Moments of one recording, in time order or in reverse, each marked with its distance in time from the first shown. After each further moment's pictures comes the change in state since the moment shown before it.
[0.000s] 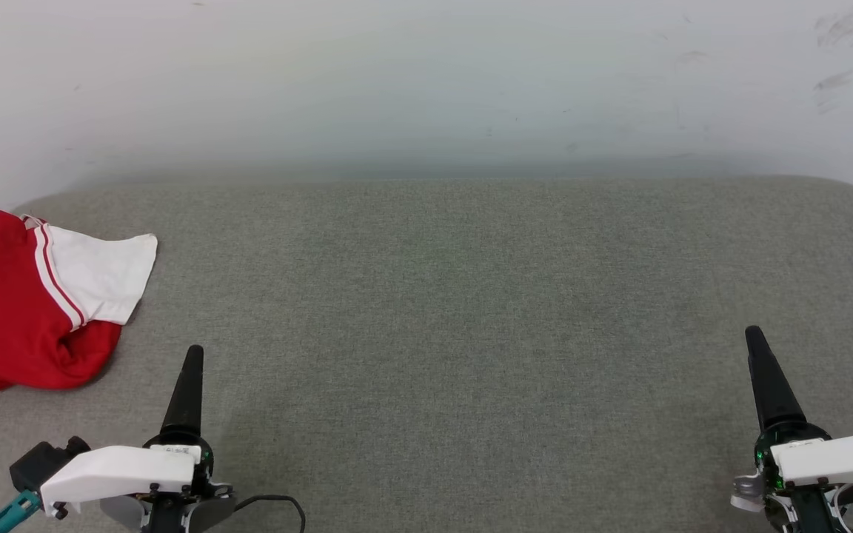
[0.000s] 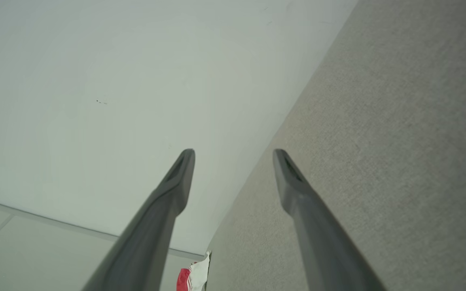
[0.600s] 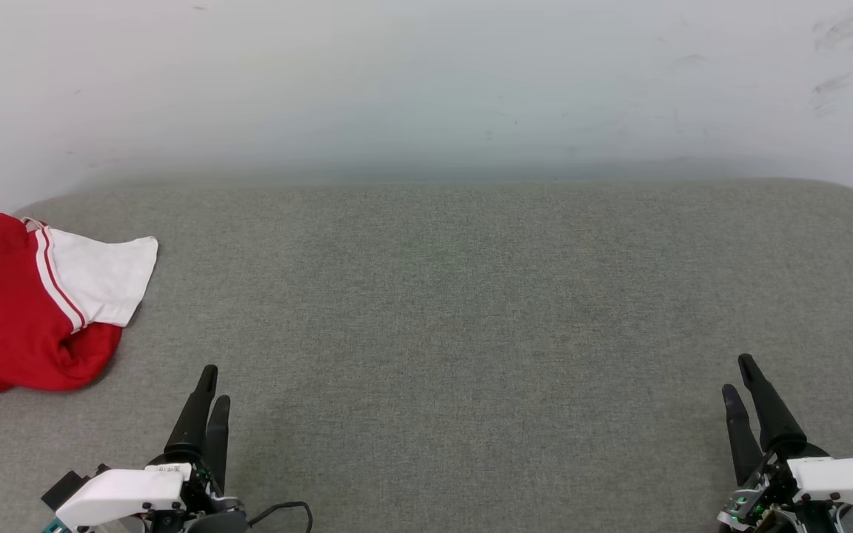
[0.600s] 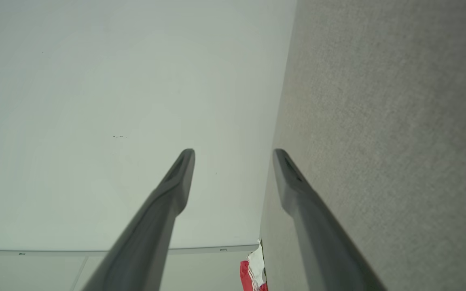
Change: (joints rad) left arm 0.000 0.000 -0.015 0.106 -0.290 -0.072 0.083; right arm -0.002 0.000 0.000 0.104 0.330 0.000 0.084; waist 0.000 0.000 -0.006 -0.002
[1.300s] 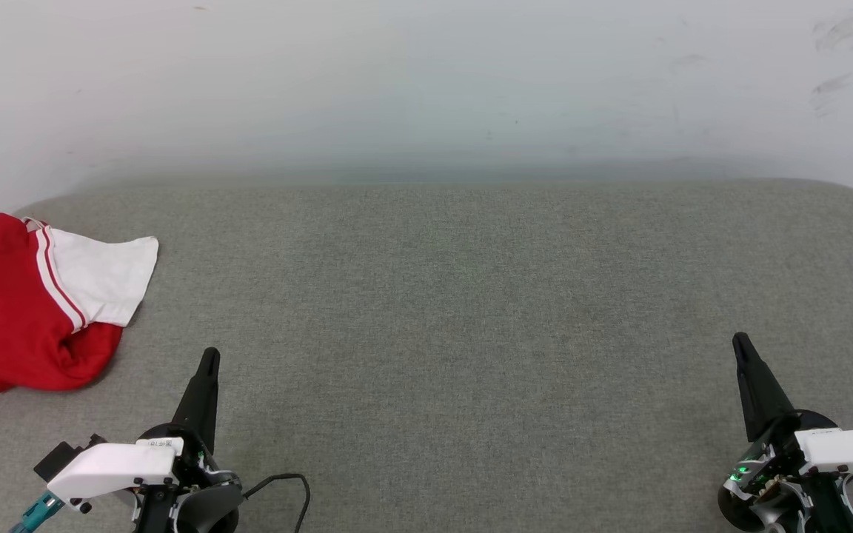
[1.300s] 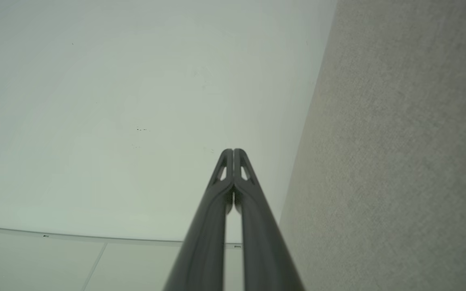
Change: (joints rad) left arm -0.044 0.004 0.008 -0.037 -0.002 0.000 0.013; right arm -0.046 -0.001 -0.001 -0.042 0.005 0.000 0.011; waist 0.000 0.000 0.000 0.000
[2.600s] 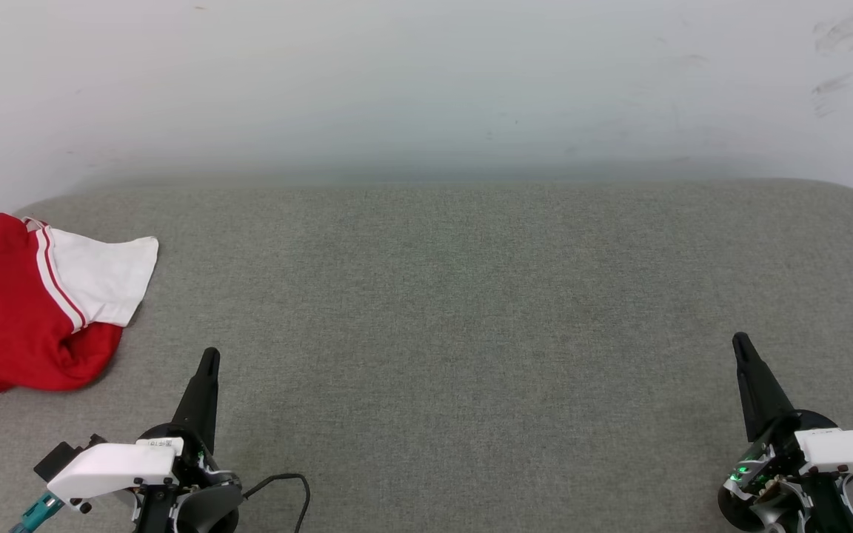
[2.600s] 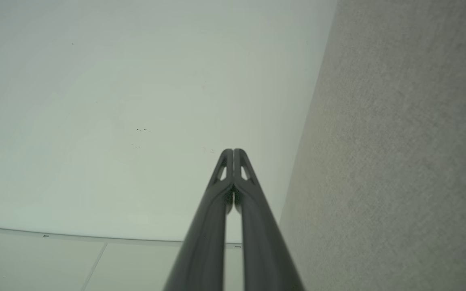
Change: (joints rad) left arm 0.000 0.000 0.000 0.000 0.000 0.000 0.000; right arm 0.000 0.000 0.000 0.000 0.000 0.000 0.000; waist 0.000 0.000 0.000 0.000
